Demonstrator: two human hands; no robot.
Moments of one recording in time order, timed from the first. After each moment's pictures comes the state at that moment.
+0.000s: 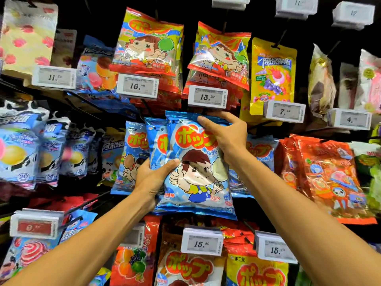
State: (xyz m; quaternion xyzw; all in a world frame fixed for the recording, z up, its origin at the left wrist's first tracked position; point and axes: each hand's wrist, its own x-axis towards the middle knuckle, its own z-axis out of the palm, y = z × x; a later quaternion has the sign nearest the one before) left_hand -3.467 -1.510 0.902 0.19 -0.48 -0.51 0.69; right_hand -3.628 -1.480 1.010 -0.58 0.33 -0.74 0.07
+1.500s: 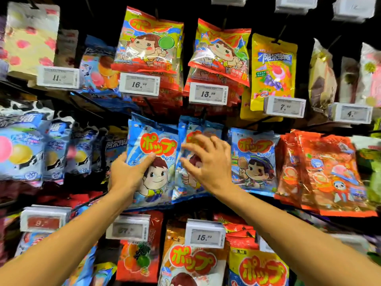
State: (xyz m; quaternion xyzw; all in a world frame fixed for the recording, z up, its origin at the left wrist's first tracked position) left_hand -3.412 -1.533 0.890 0.34 -0.51 -0.29 0.74; right_hand -3.620 -1.501 0.928 -0.65 0.39 -0.47 -0.45
